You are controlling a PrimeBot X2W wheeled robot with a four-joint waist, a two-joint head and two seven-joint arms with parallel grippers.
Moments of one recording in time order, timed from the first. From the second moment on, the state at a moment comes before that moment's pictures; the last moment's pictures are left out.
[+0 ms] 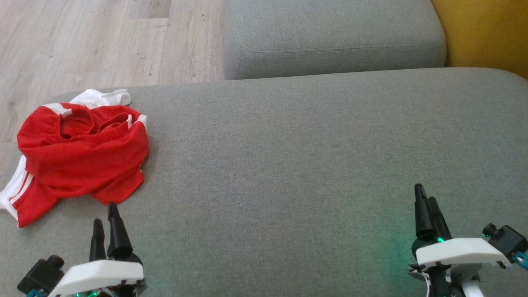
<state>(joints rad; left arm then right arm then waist) 0.05 0.04 0.00 0.17 -0.91 -0.03 -0.06 0.01 -0.04 0.04 0.30 0.93 0.13 -0.07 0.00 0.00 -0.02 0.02</state>
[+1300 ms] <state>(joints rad) 0.09 0.04 -0.06 0.07 -0.39 0.02 -0.18 0.00 -0.04 0.15 0.26 0.43 0.13 -0.18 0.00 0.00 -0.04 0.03</state>
